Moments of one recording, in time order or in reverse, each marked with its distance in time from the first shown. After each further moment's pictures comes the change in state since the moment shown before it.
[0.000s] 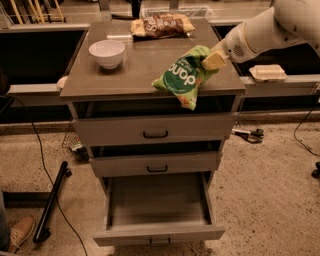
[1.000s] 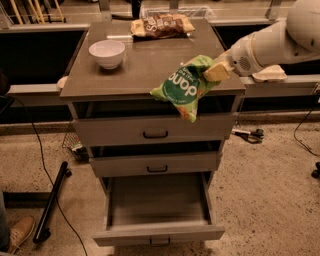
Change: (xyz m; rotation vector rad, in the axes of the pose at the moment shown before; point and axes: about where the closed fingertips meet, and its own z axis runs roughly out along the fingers) arm 0.015 0.041 -0.021 -0.033 -0.034 0.063
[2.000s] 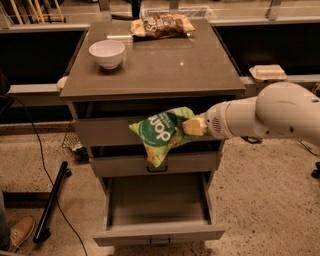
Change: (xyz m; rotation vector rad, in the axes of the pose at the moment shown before) arm 0.073 0.136 0.043 0.015 -0.011 0.428
